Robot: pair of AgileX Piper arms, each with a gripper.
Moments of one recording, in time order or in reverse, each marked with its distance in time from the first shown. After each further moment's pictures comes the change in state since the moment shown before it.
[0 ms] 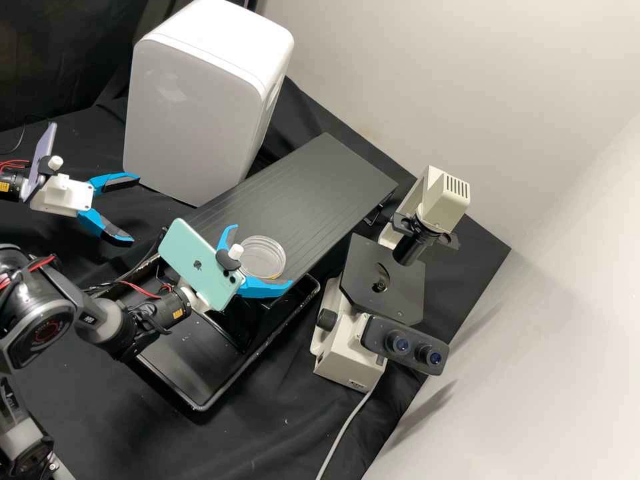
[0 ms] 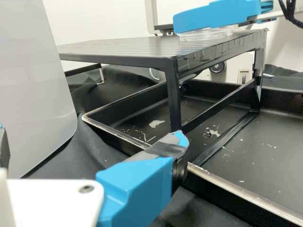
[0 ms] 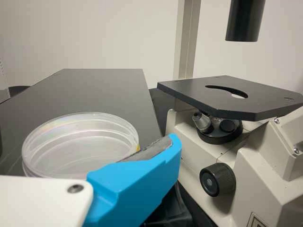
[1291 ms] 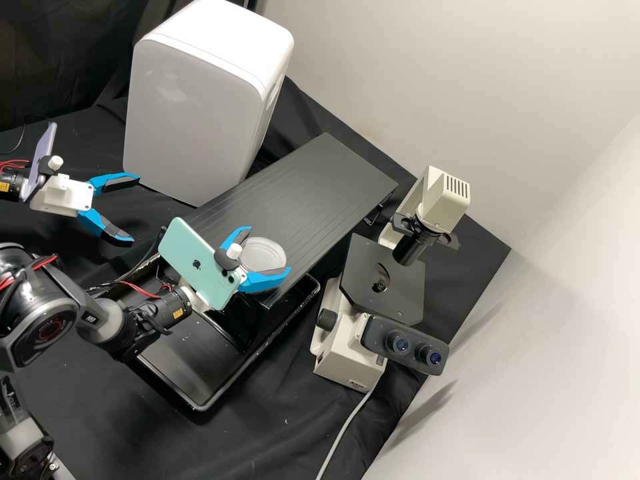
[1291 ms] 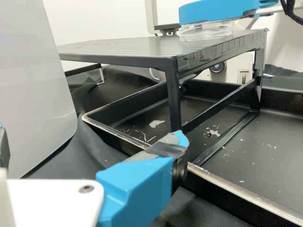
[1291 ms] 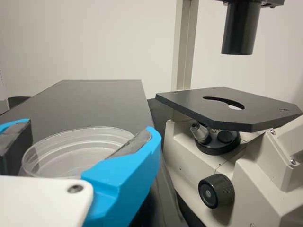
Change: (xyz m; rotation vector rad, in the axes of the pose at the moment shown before) left arm 0.000 0.000 0.000 0.000 0.000 0.000; right arm 0.001 0.001 -0.001 -0.001 0.028 0.028
